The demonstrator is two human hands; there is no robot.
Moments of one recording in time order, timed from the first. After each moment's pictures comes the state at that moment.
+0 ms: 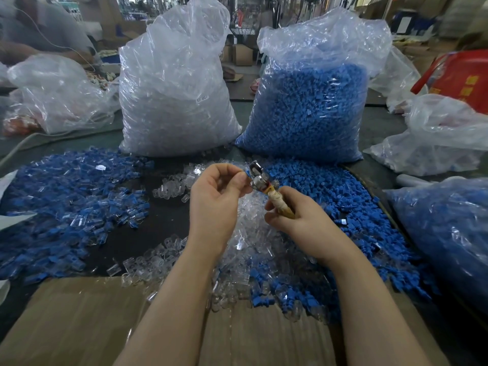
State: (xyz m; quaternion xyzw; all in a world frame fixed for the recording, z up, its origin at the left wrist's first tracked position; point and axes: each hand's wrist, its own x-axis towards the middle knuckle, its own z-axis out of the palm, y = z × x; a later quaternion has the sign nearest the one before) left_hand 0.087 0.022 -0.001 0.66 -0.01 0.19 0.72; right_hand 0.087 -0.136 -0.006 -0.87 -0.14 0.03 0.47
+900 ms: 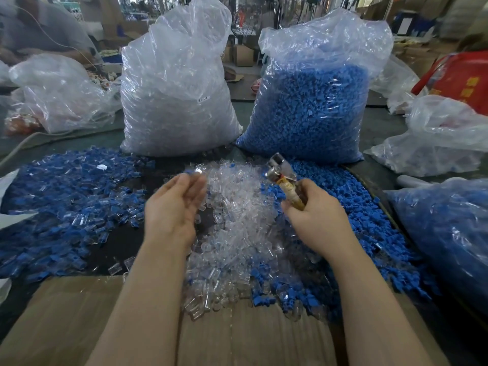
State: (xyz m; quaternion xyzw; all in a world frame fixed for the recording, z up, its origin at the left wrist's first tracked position) left_hand 0.092 0.074 0.000 0.41 0.22 0.13 0.88; right_hand 0.096 -0.143 -0.015 -0.94 -0.04 -0.10 0.33
